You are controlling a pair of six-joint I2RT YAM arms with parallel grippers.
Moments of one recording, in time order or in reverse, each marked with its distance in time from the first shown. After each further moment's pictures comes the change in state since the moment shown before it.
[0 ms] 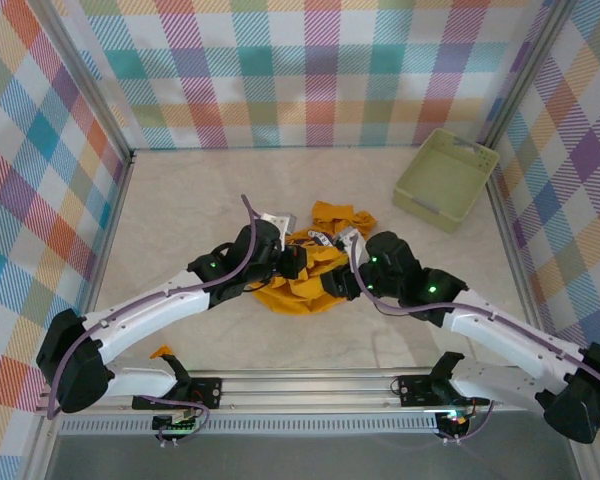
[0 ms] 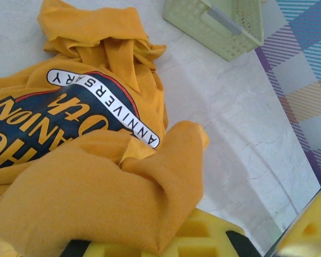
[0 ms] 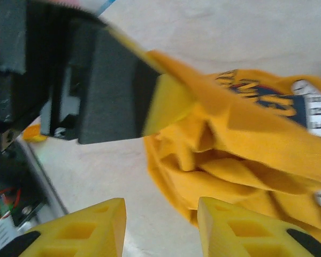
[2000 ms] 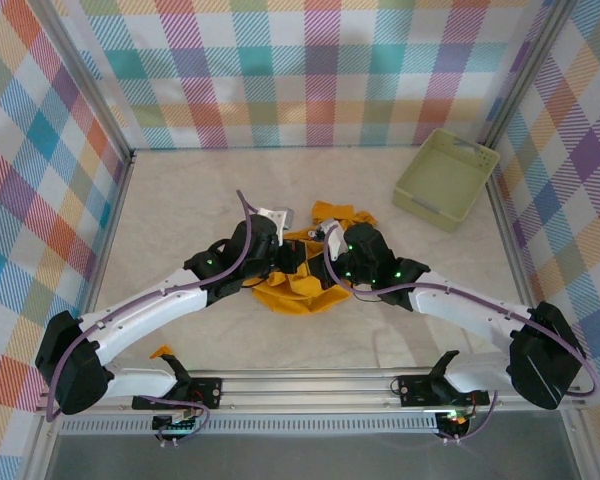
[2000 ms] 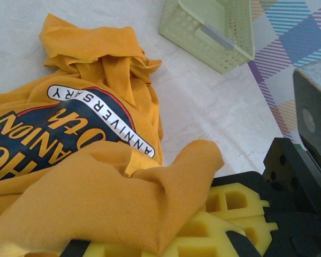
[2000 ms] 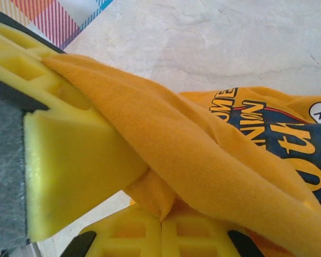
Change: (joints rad) left arm 0.017 -0.012 0.024 -0.001 0.003 0.000; right arm -0.040 0.236 -0.008 0.270 -0.021 0.008
